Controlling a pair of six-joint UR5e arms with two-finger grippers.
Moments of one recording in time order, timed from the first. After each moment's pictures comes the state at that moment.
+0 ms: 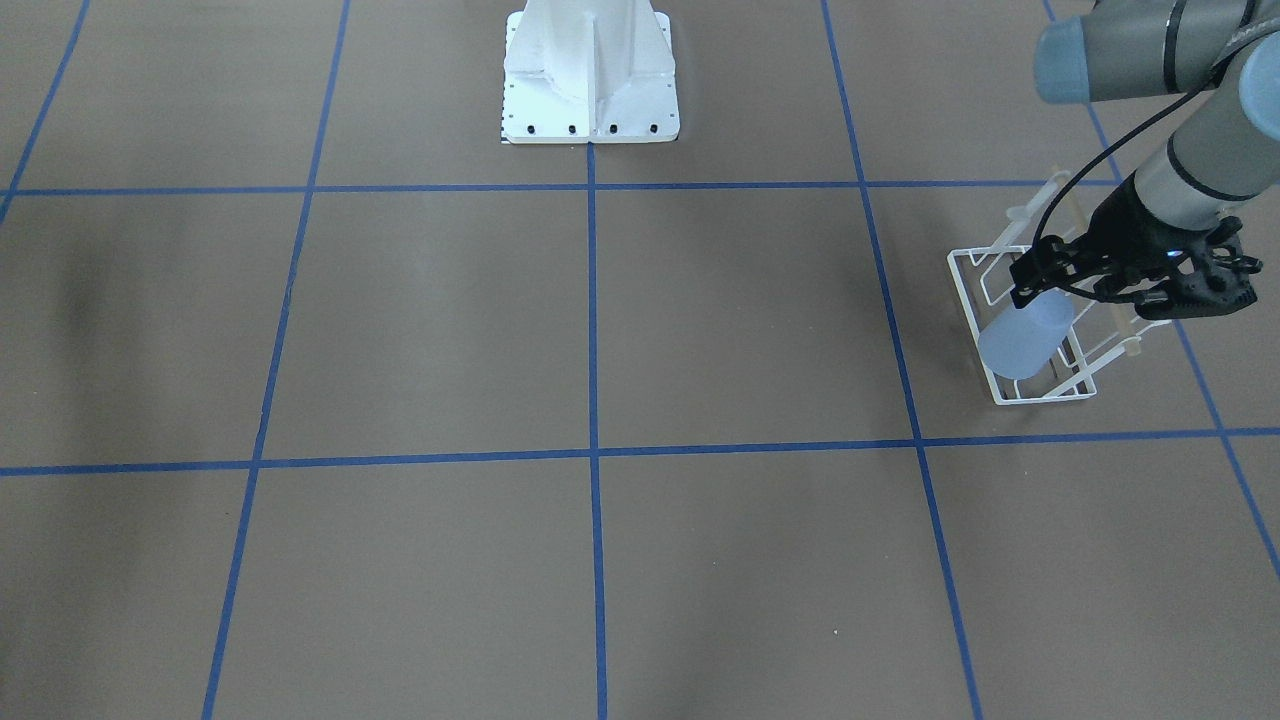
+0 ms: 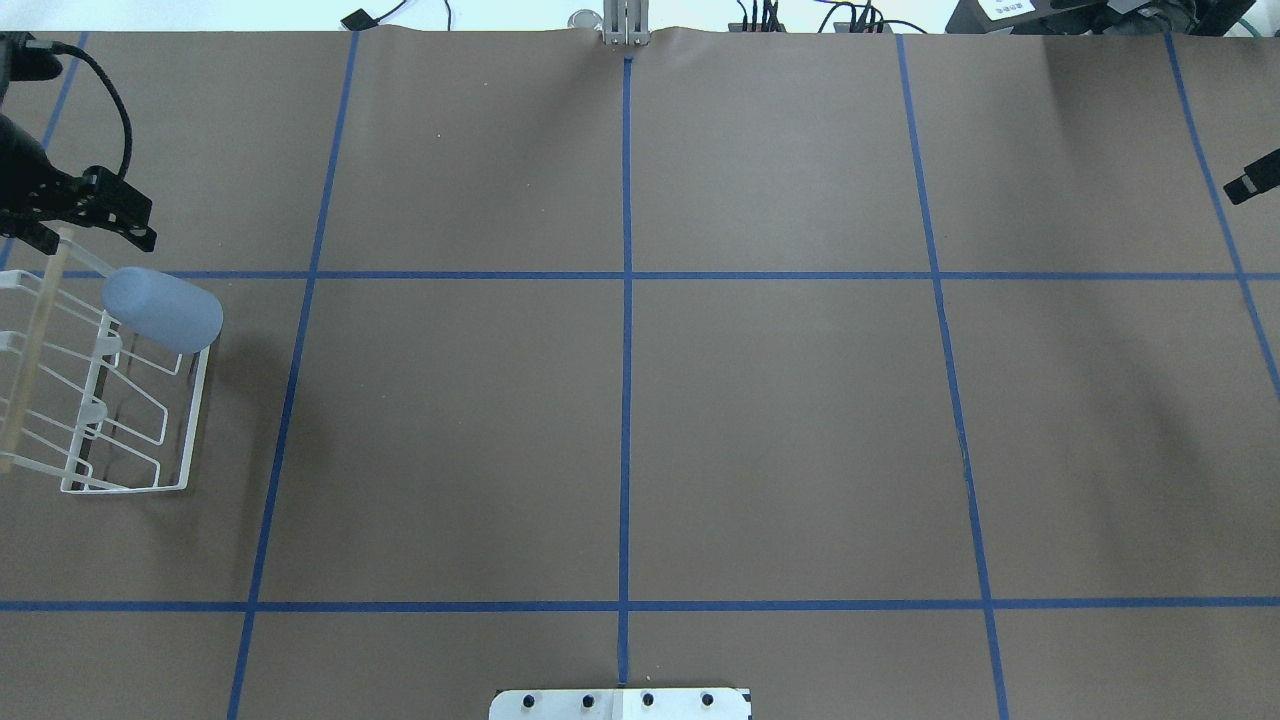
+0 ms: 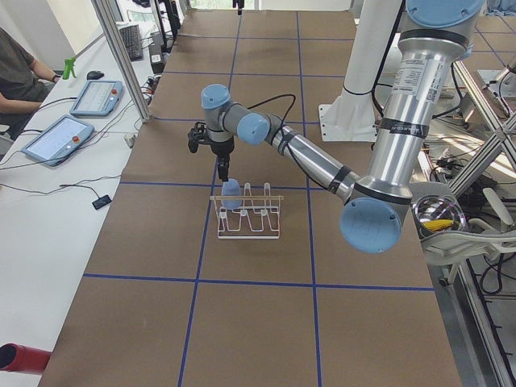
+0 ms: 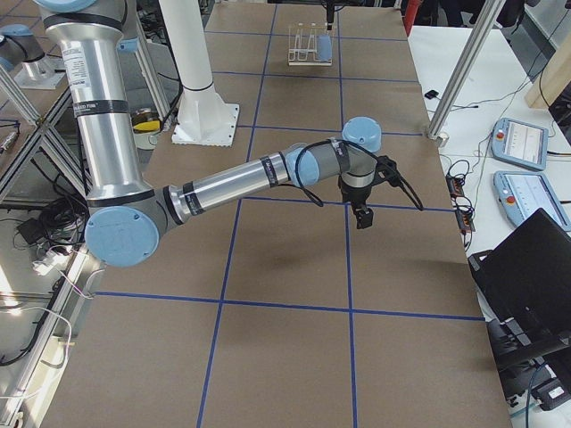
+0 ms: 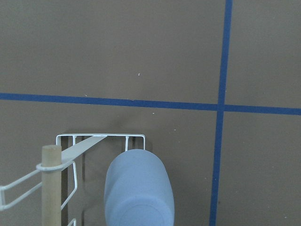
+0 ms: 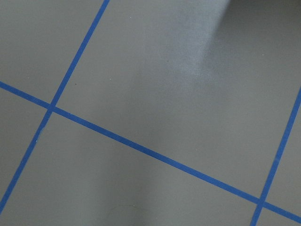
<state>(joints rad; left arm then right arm) -1.15 -1.79 -1.94 -1.46 -2.26 -0.61 1.38 -1.40 1.79 -1.62 2.33 0.00</state>
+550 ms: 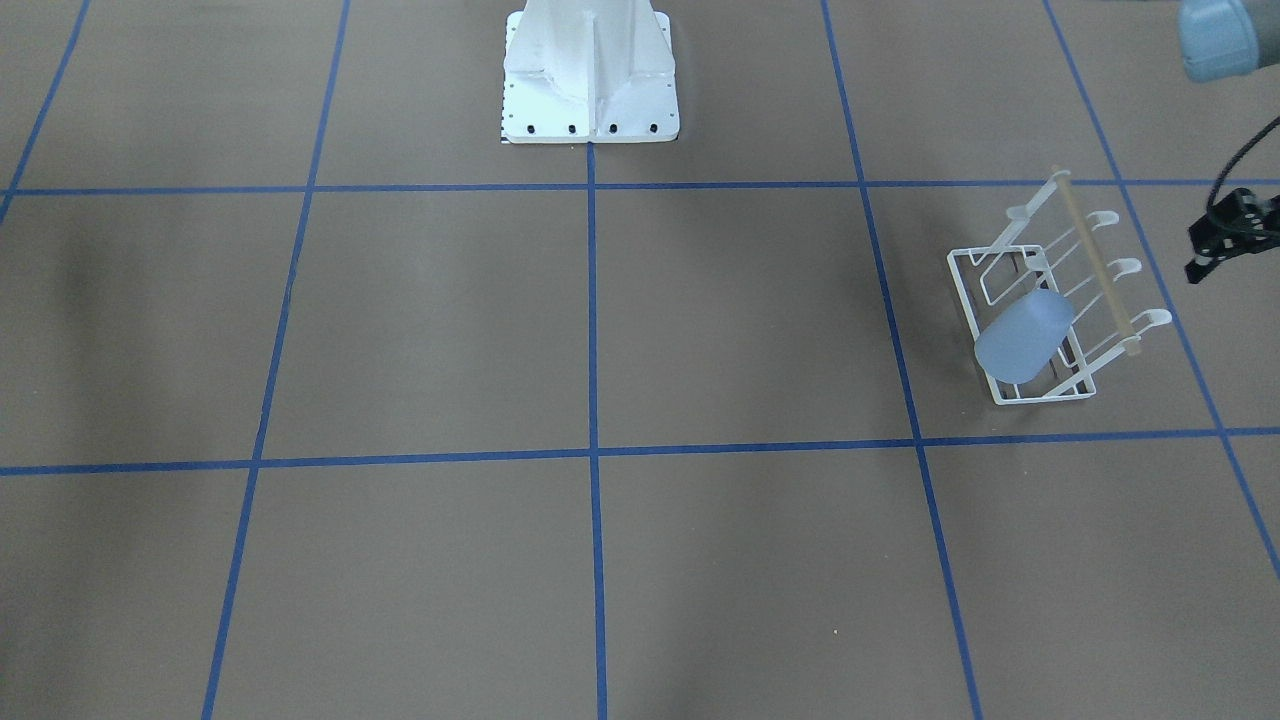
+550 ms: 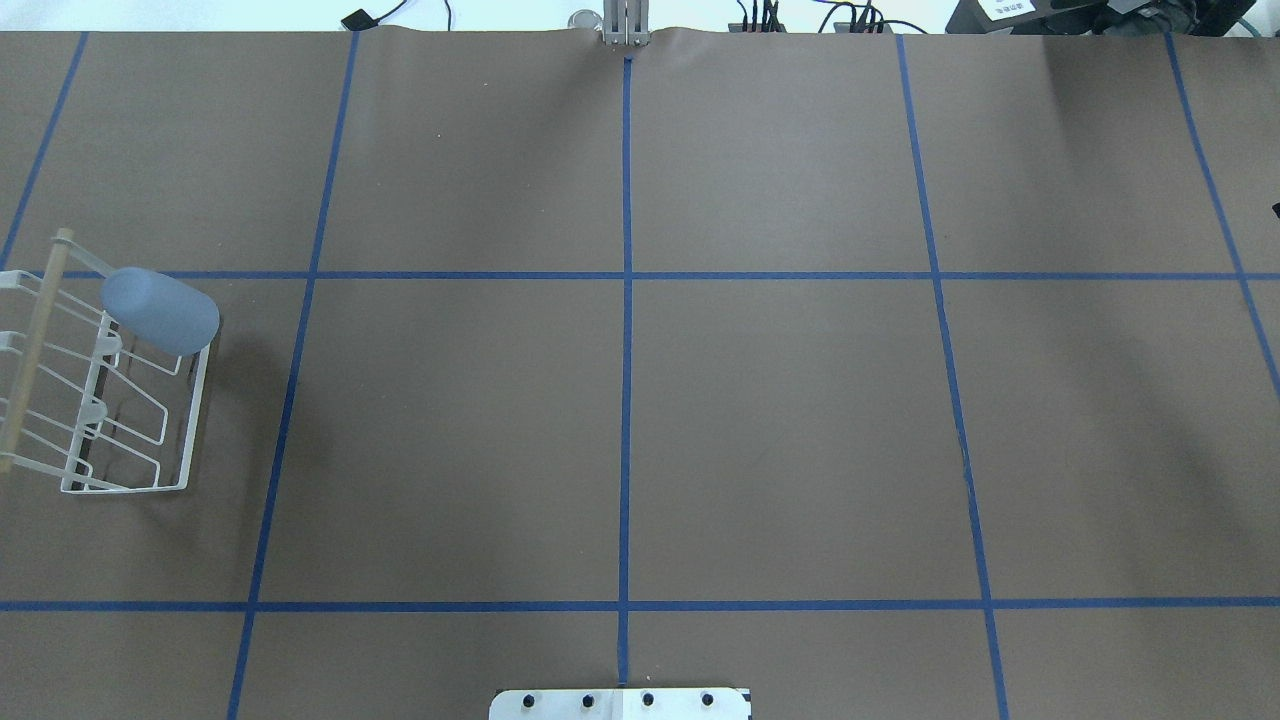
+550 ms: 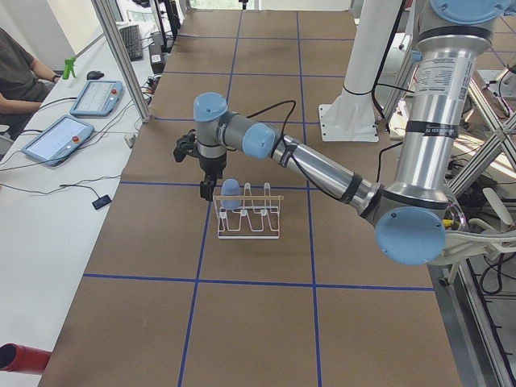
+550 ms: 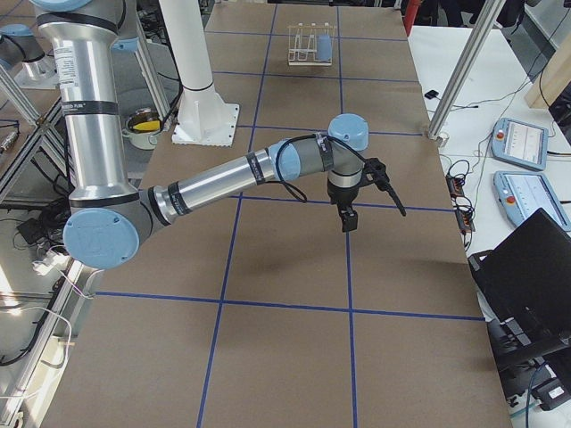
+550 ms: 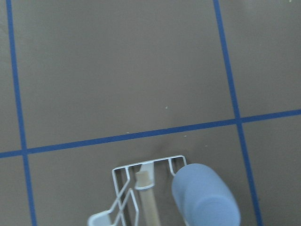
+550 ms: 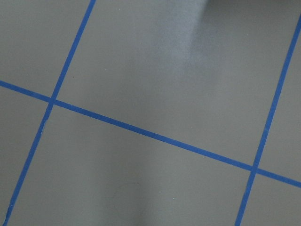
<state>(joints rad) -1.39 -1.68 -1.86 -1.46 -2.25 -0.10 1.41 -1.49 1.89 -1.70 2.33 0.00</state>
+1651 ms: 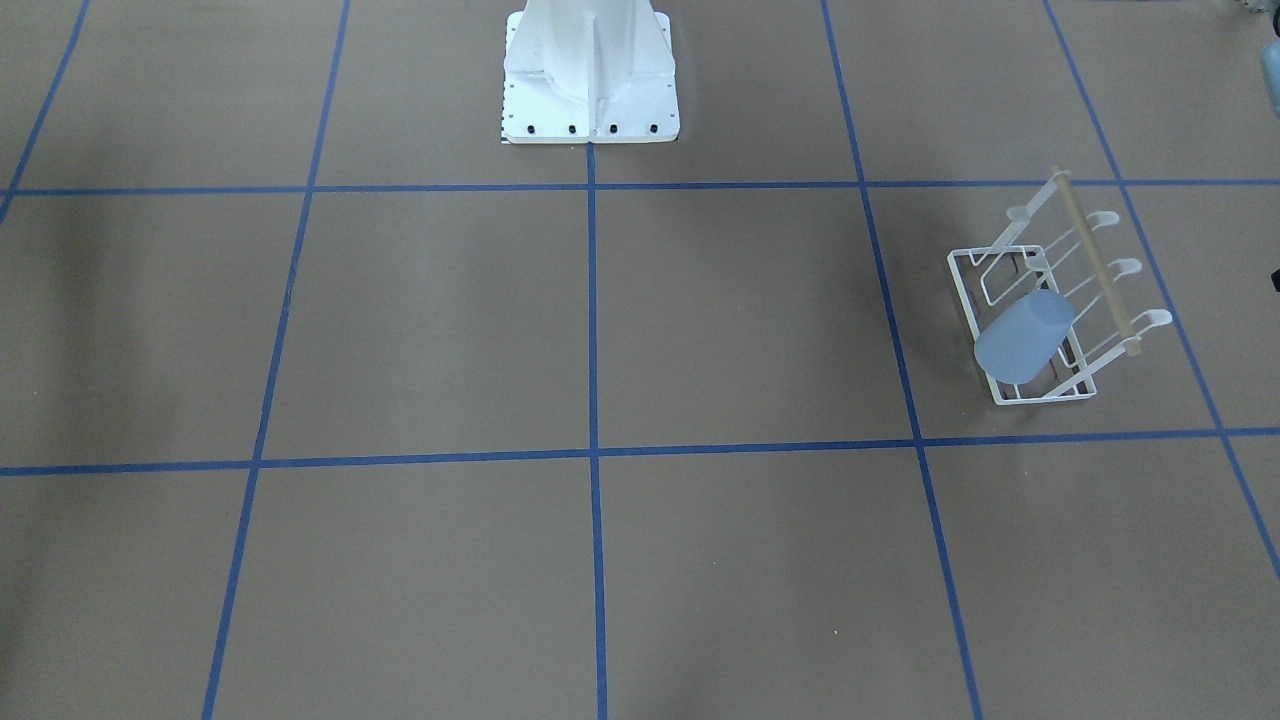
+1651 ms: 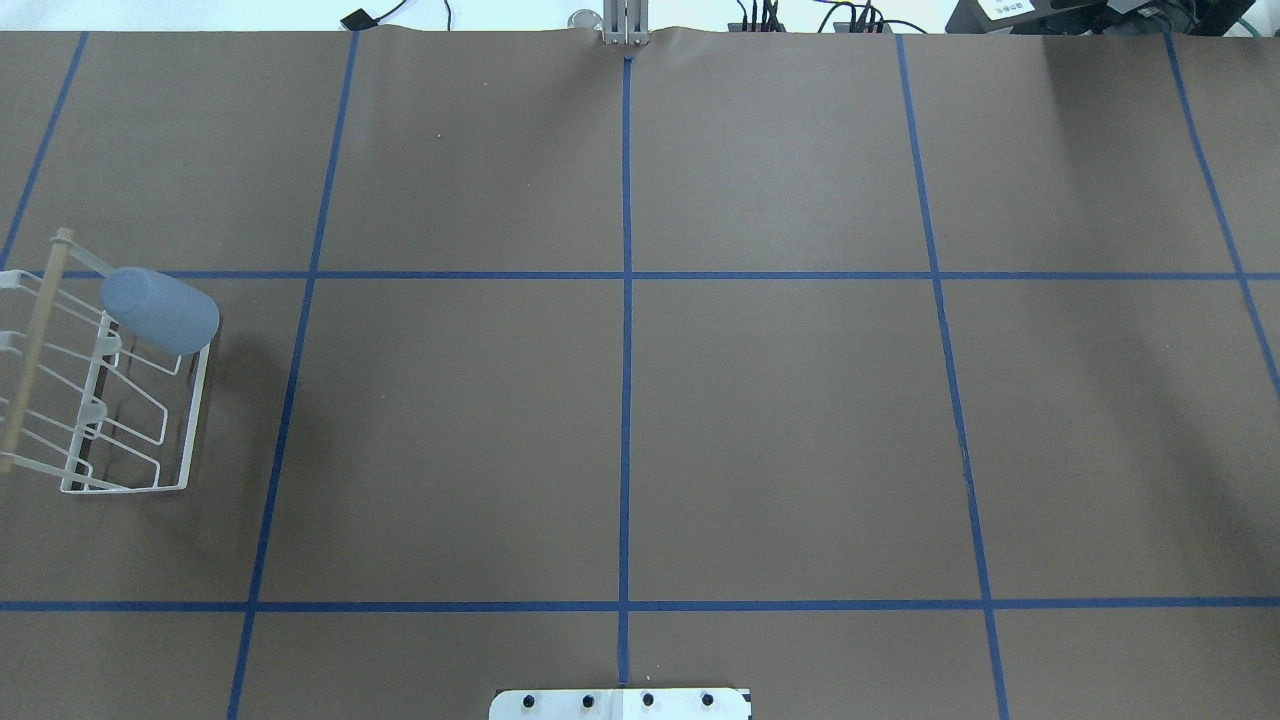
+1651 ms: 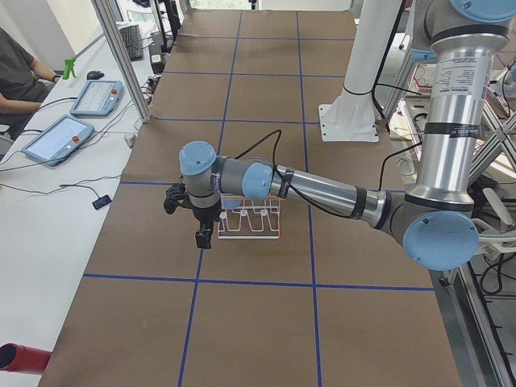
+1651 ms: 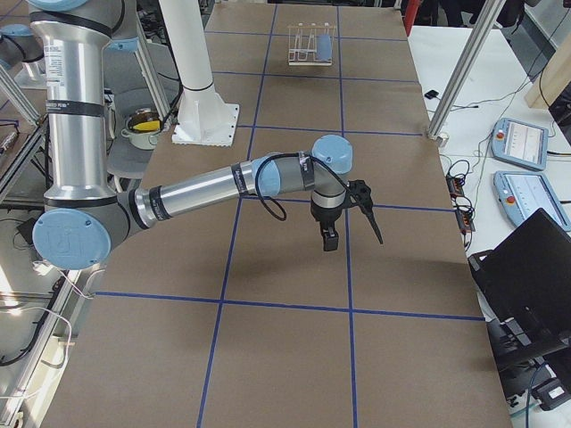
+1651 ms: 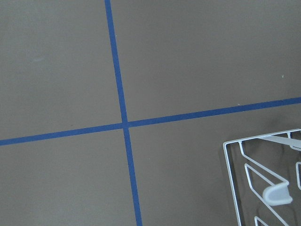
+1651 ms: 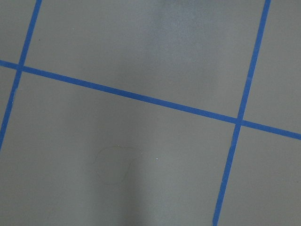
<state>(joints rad) -1.45 -1.64 -1.72 -1.49 -2.28 -0.07 1.45 -1.59 1.90 -1.70 2.33 0.00</state>
